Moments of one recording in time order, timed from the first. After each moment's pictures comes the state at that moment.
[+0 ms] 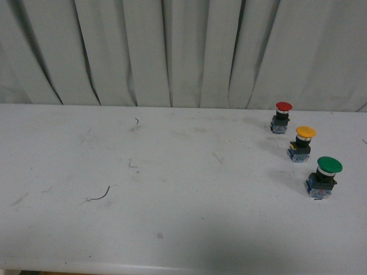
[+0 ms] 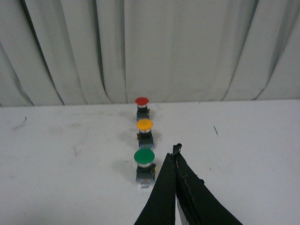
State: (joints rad) left arm 0.00 0.01 0.01 0.00 0.00 -0.02; right arm 0.00 0.74 0.02 0.70 0.00 0.00
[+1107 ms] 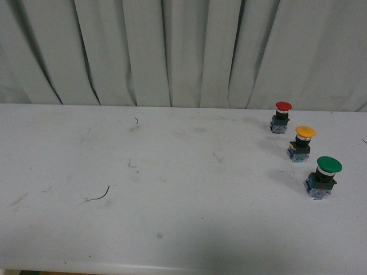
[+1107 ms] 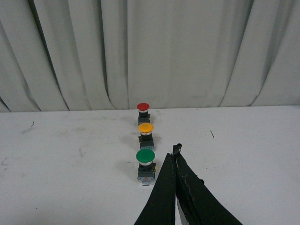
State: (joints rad) left arm 0.00 0.01 0.01 0.00 0.00 -0.02; right arm 0.00 0.22 0.01 0.22 0.00 0.00
